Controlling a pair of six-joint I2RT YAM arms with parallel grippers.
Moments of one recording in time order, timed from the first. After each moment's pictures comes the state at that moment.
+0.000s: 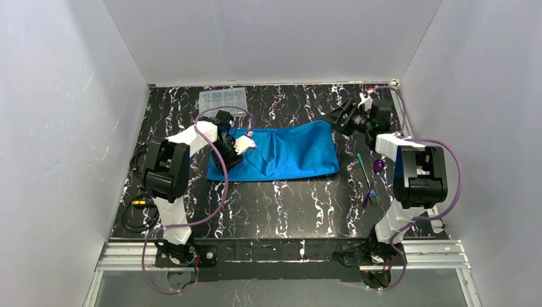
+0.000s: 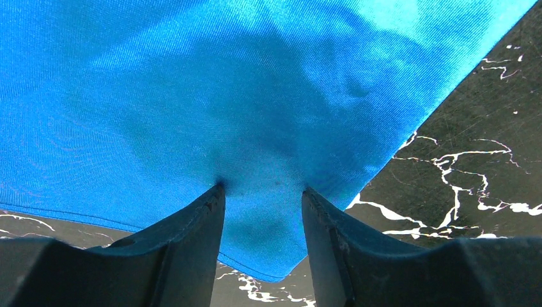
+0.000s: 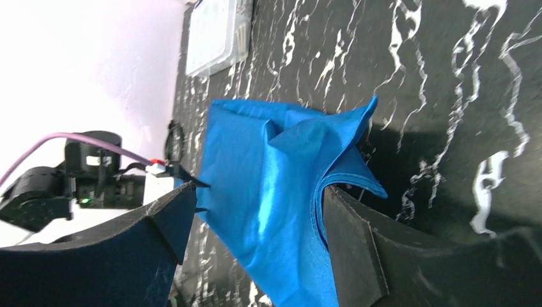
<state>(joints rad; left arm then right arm) -0.30 1.91 1.29 -0.88 0.16 0.85 0.01 1.77 0.97 0.38 -0.78 0.80</state>
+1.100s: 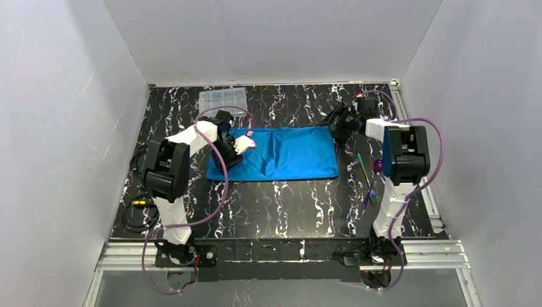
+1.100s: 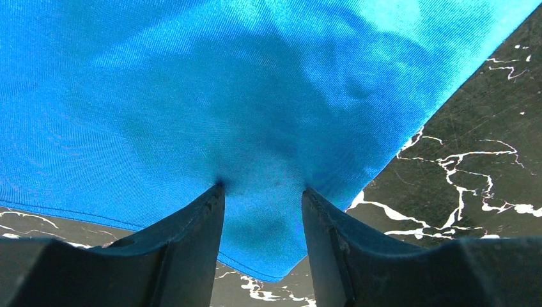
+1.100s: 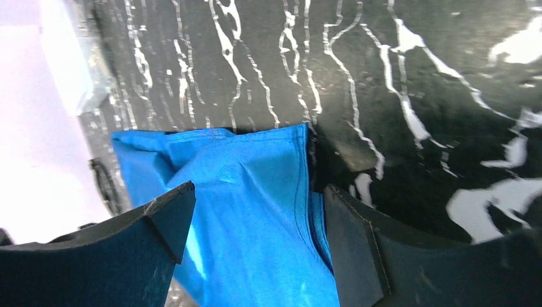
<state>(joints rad) -0.30 1.91 1.29 -0.88 0.16 0.85 0.05 2.04 1.28 -0.06 -0.51 0.66</state>
